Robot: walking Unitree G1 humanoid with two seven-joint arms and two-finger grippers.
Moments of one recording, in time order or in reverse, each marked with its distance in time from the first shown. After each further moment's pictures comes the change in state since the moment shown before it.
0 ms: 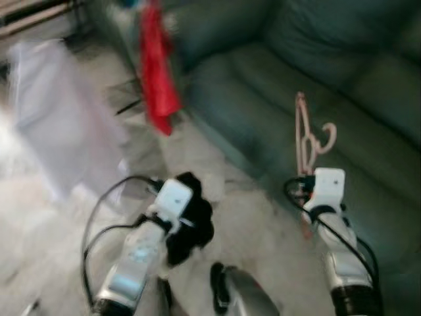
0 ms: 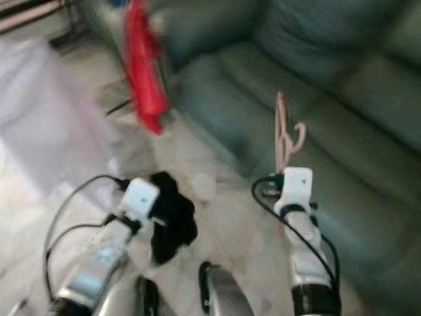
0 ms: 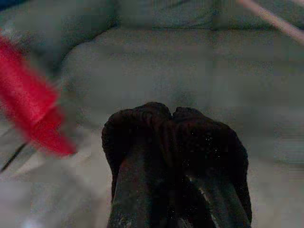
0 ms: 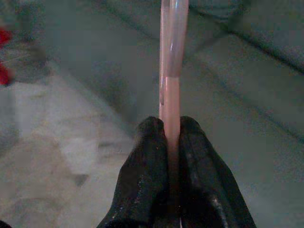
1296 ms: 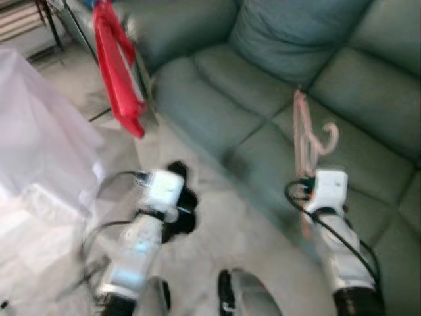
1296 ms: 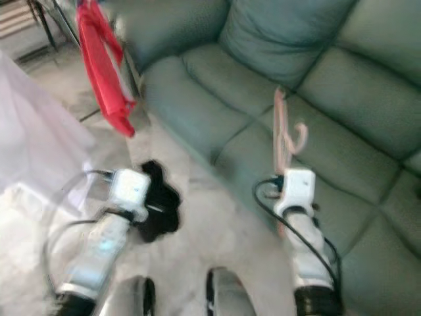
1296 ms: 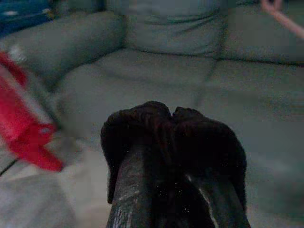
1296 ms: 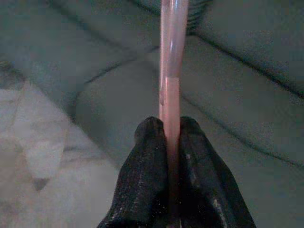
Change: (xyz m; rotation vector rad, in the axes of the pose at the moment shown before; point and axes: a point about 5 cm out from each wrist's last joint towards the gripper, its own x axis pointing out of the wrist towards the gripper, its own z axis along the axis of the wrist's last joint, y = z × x) left arm 0.006 0.015 0.005 -0.056 -0.035 0.144; right arm -0.002 -0.004 -0.002 -0.005 -0.009 0.012
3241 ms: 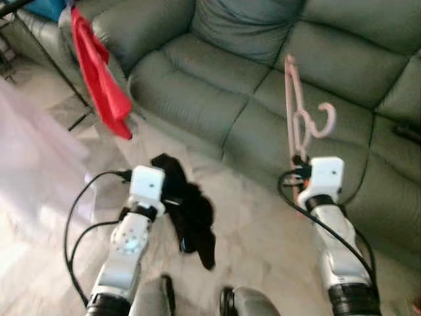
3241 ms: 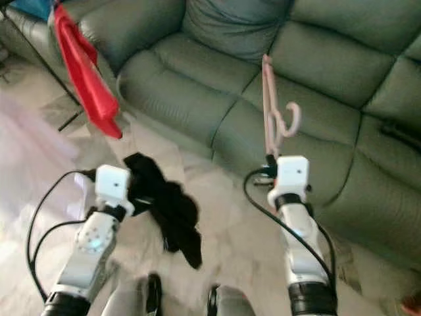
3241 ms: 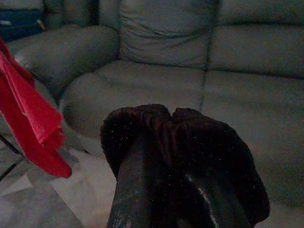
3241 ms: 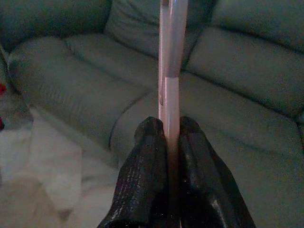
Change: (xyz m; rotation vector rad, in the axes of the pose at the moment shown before) left arm -0.006 0.024 0.003 -0.084 -0.057 0.122; right arm 0.000 0.022 0.036 -0.034 -0.231 0.116
